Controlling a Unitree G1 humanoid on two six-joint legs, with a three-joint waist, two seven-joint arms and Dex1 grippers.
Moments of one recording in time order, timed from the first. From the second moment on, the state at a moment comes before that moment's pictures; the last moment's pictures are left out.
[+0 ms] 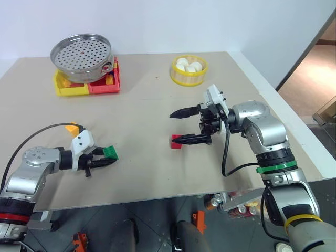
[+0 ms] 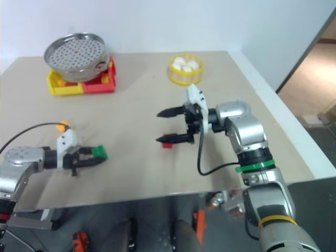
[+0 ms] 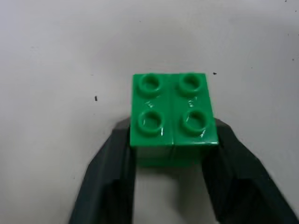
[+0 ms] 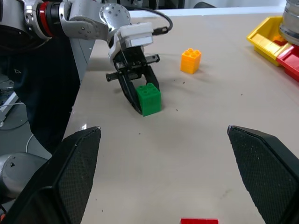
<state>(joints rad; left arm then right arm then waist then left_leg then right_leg) -0.28 0.81 0.01 0.11 -0.32 0.23 -1.16 -0.85 -0.52 0.14 0.21 0.37 0.40 1.43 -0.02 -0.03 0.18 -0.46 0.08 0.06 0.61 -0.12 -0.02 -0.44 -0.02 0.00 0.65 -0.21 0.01</state>
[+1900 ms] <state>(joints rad) -0.84 0.48 -0.29 0.60 -0.04 0.04 -1.29 -0.83 -0.53 0.16 0.27 0.29 0.31 1.39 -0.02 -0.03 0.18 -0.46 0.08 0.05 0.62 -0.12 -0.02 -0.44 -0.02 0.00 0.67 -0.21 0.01</state>
